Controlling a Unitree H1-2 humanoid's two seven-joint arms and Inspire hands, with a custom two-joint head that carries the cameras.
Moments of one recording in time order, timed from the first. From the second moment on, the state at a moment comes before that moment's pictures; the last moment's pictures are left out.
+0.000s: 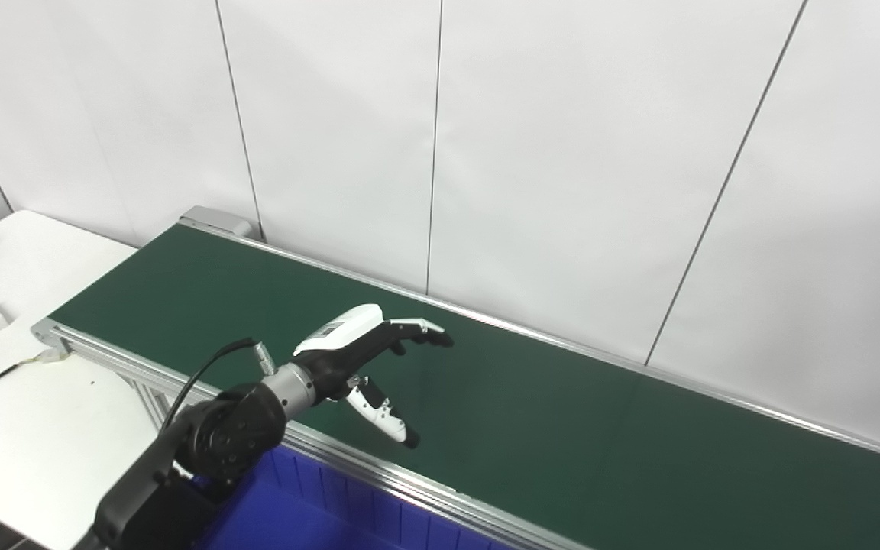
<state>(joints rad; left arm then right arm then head) -0.17 0.54 -0.09 -0.19 0.43 0.14 -0.38 0.14 -0.15 0.34 0.28 -0.17 -0.41 -0.13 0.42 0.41</state>
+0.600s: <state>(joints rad) -0.30 0.60 -0.19 0.05 0.59 0.14 -0.42 0.13 -0.15 0.35 0.28 -0.17 -0.41 -0.13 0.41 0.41</state>
